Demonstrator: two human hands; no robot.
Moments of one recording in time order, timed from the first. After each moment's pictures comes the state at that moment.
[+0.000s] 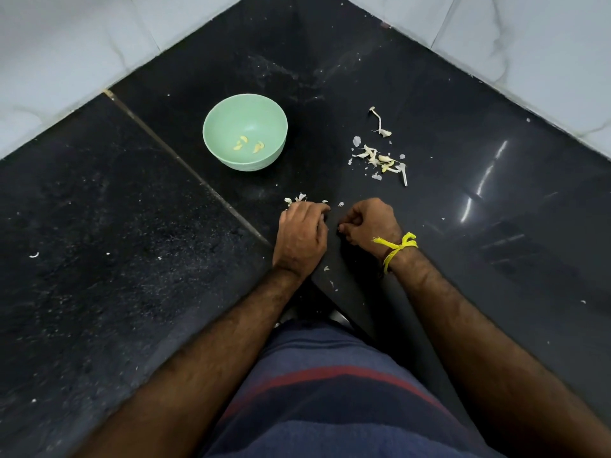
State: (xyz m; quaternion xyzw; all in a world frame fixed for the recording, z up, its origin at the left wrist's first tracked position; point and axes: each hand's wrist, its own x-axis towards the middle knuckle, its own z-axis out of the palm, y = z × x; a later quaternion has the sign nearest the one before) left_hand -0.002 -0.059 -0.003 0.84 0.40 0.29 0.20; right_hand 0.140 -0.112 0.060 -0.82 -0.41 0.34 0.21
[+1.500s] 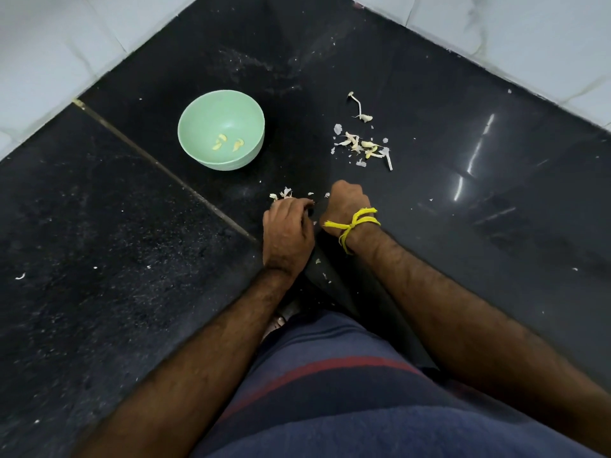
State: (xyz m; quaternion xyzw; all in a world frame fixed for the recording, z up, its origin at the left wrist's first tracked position) left_hand -0.005 -0.062 -0.004 0.84 0.43 0.26 0.20; right_hand 0.114 -0.091 0.085 -0.87 -0.39 0.29 0.08
